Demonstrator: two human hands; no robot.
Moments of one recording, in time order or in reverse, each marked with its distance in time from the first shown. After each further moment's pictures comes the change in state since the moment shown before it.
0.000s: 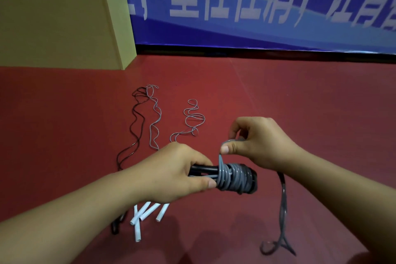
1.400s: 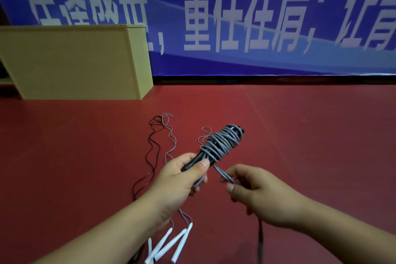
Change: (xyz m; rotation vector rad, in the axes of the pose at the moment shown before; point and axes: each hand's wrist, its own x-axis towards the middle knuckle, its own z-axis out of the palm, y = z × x) left_hand 0.011 -0.015 -0.006 -0.868 0.522 -0.235; right_hand -0.005 -0.023 0.029 0.367 -0.257 0.052
